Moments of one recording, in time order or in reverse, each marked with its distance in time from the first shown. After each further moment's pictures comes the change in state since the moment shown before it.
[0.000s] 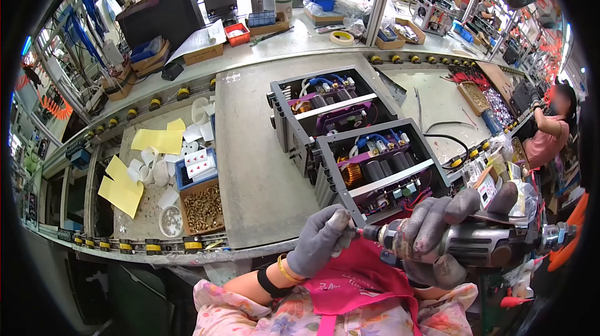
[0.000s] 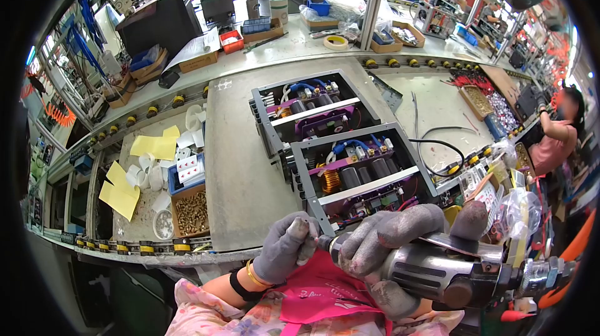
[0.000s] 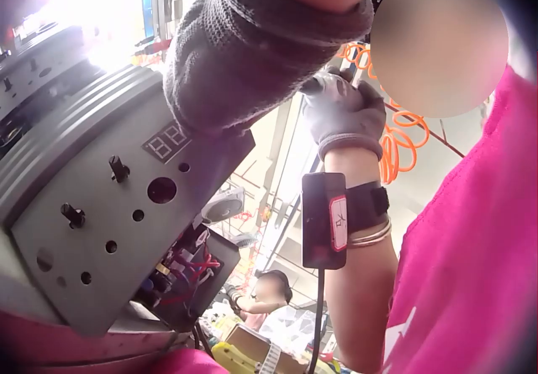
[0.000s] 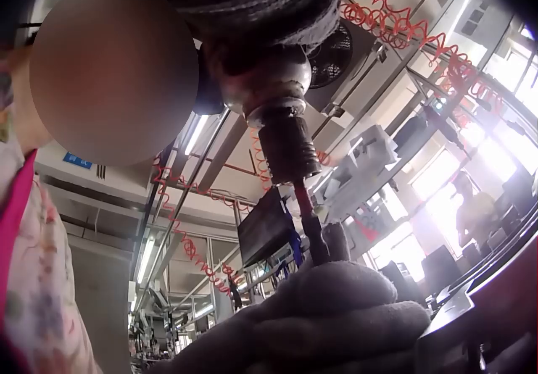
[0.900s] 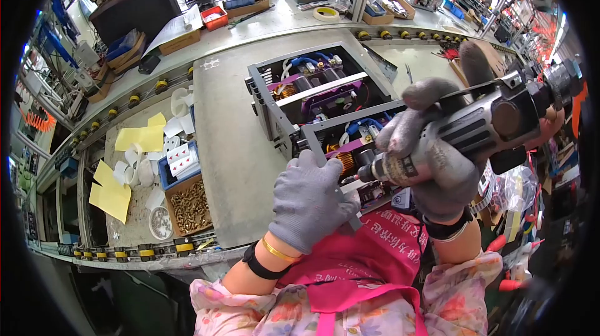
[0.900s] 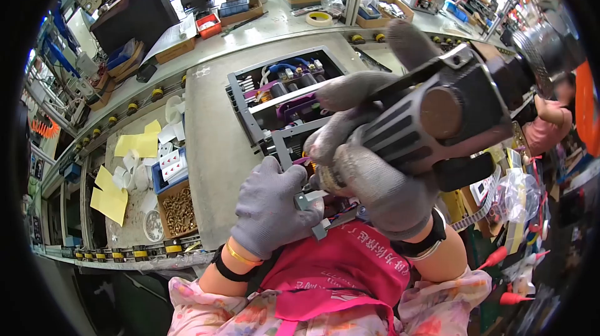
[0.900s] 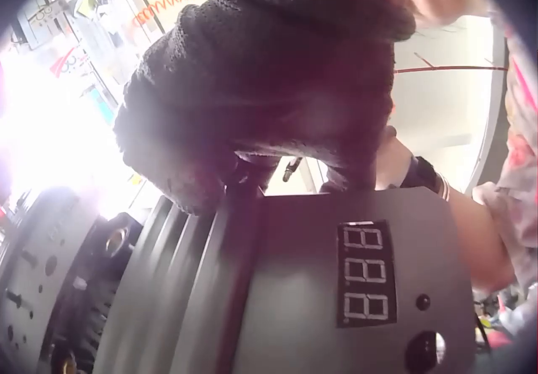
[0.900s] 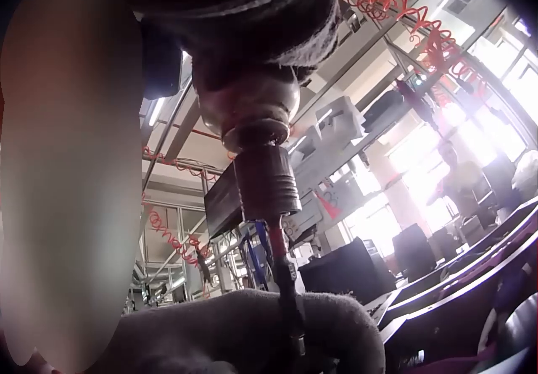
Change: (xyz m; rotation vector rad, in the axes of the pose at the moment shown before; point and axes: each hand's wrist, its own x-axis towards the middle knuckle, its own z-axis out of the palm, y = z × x) left_hand 0.052 0.045 0.006 1.643 0.197 0.303; right_hand 0.089 0.034 -0.017 -0.126 -0.011 0.025
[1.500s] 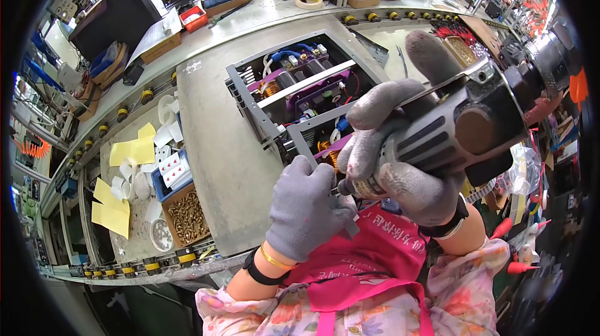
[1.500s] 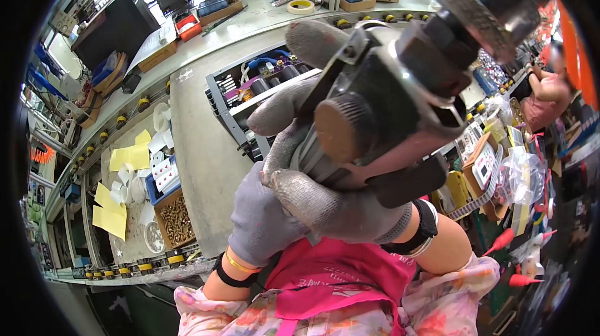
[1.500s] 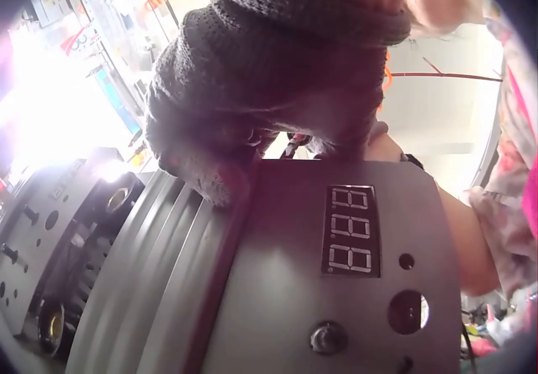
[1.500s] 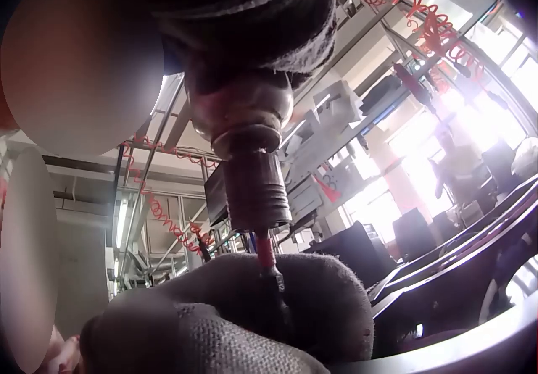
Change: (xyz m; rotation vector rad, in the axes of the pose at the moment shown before) left_hand 0.003 -0.011 0.021 -0.259 0.095 0.095; right_hand -0.006 0.010 0.003 -0.020 0.034 0.183
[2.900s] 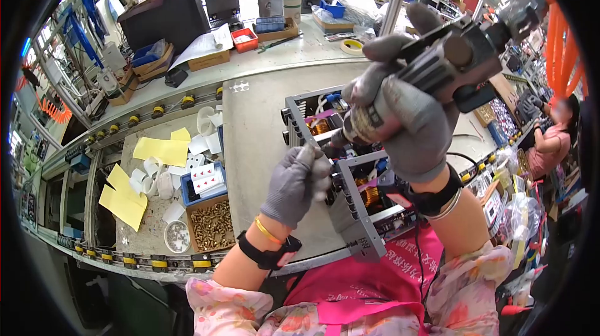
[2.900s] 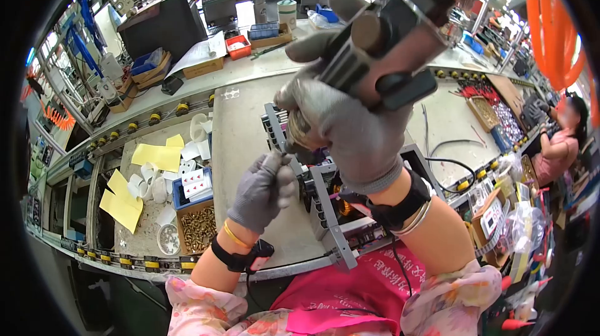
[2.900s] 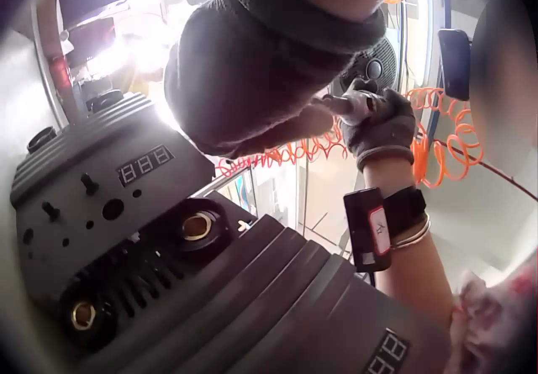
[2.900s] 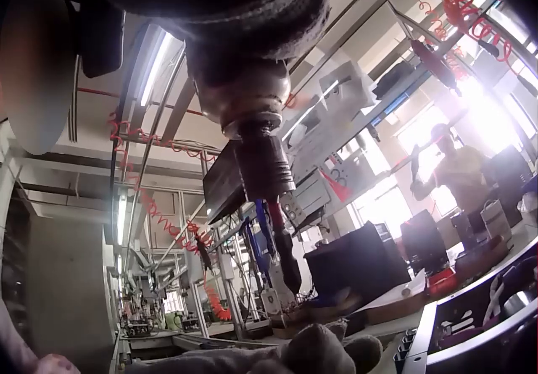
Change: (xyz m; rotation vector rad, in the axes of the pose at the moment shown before) left_hand 0.027 -0.071 -0.042 -1.556 0.162 -0.696; right_hand 0.099 0.016 0.048 0.029 -0.076 -0.332
